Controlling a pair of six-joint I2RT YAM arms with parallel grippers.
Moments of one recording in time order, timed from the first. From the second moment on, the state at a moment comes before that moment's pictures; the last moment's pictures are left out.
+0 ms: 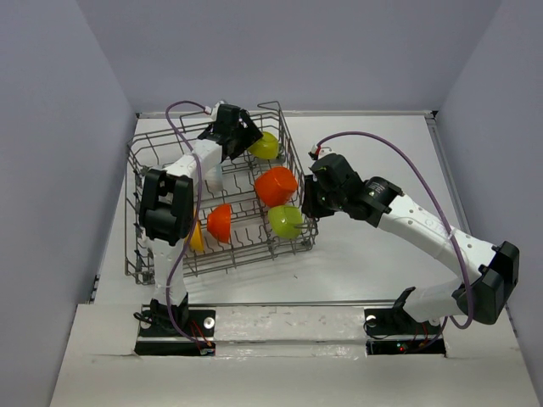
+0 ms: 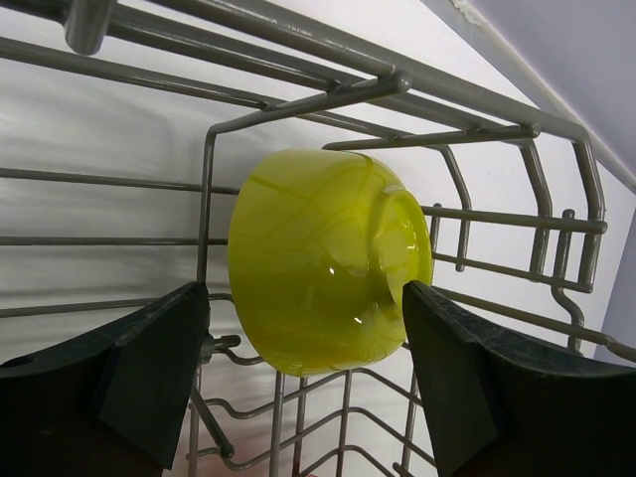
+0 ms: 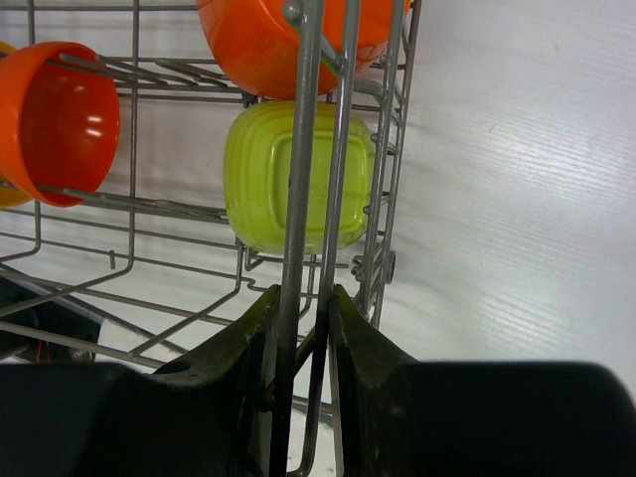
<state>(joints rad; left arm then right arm) -0.32 2.06 1.64 -0.23 -0.02 -0.87 0.82 1.36 1.29 -0.73 0.12 0.54</state>
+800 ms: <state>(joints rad) -0.34 2.14 1.76 -0.26 0.05 -0.79 0.82 1.36 1.29 -0.73 0.11 0.55</state>
